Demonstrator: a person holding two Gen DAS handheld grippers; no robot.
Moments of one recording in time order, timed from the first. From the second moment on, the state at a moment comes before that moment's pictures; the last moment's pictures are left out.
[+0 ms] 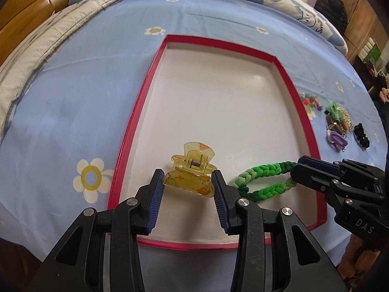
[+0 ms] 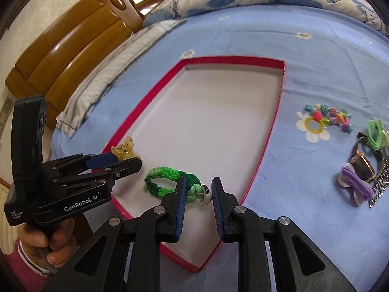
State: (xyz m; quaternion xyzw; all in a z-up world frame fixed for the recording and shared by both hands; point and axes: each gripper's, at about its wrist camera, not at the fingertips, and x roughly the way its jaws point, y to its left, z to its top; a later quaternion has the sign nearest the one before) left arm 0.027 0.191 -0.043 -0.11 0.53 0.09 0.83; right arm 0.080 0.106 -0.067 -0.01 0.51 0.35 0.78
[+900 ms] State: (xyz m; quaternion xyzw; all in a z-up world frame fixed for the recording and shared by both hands) left arm 0.025 0.183 -0.022 -0.09 0.52 0.11 0.84; right arm 0.076 0.080 -0.053 0.02 0.51 0.35 0.79
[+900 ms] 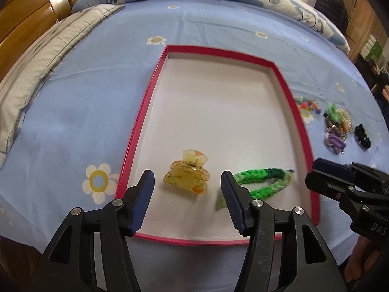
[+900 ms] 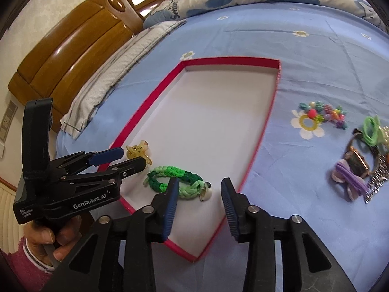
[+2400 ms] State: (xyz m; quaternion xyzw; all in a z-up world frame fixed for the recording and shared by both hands) left arm 0.116 -0.021 -0.023 -0.07 0.53 -0.08 0.84; right arm 0.105 -0.216 -0.046 0.17 0.45 0.07 0.88
